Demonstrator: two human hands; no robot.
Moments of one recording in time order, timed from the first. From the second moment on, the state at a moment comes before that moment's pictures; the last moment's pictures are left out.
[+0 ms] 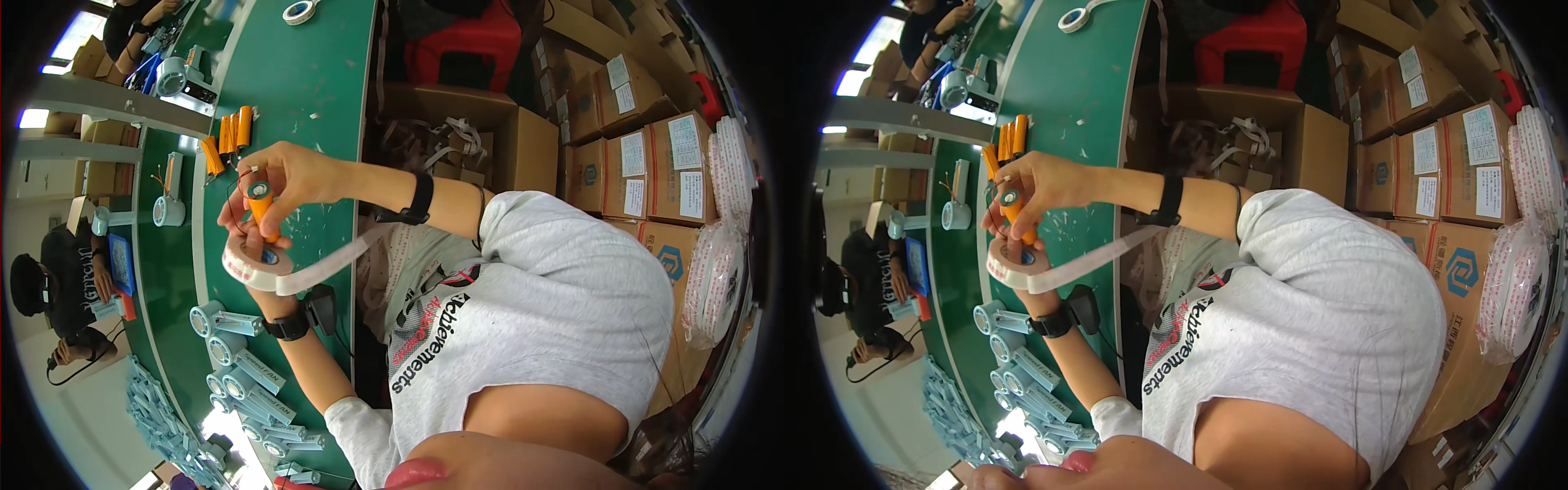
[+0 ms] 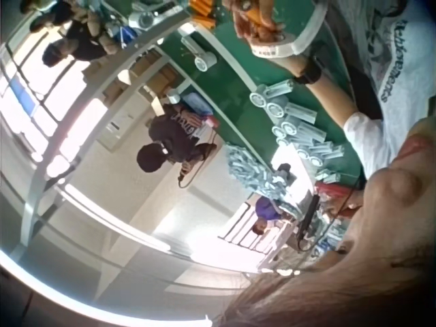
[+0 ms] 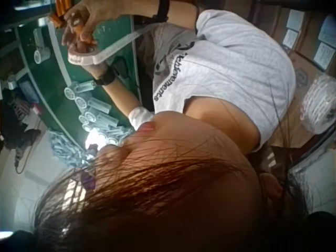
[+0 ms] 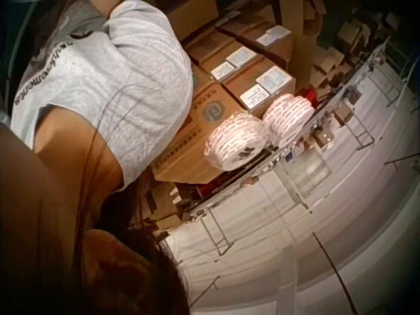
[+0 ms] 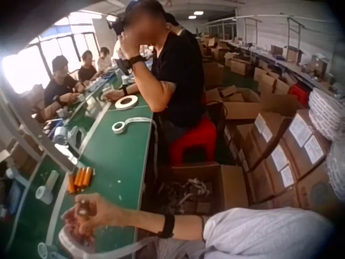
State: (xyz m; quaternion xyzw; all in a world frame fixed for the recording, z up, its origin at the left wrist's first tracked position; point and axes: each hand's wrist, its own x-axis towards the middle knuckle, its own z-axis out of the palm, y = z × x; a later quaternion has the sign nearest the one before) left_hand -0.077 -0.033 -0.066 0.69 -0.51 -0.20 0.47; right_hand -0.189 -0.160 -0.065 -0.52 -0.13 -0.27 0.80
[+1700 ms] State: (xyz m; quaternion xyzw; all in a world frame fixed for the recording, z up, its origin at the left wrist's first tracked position) left_hand -0.098 -0.044 -0.040 0.72 -0.38 -0.13 0.56; right_hand -0.160 -0.123 -0.052 -0.39 0.13 -0.42 0.81
